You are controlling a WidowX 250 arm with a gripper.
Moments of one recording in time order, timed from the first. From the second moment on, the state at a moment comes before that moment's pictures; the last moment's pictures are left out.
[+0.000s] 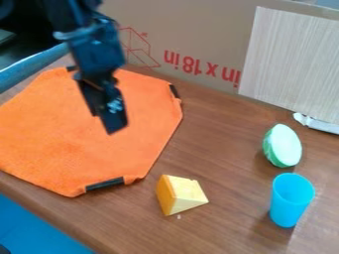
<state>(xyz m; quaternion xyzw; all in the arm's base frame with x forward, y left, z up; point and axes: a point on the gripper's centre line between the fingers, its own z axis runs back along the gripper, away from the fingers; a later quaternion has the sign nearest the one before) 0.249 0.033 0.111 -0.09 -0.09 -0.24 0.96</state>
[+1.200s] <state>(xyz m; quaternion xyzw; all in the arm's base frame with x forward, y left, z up) 0.298 -0.114 0.090 -0.08 -0.09 -0.27 0.95</state>
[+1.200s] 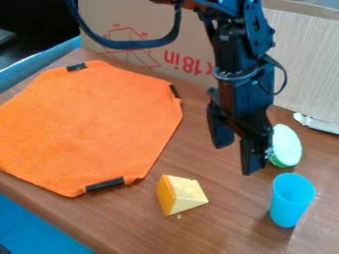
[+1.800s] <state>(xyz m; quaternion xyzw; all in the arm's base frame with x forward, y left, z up) 0.305 -0.144 0.074 -0.09 -0.09 -0.28 0.95</state>
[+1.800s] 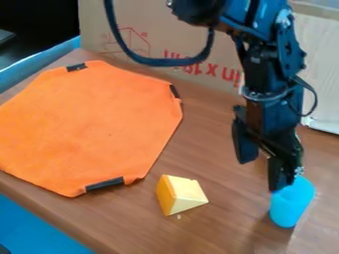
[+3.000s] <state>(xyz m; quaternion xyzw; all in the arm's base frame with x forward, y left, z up) 0.320 -0.159 0.054 -0.09 -0.09 -0.27 0.96</state>
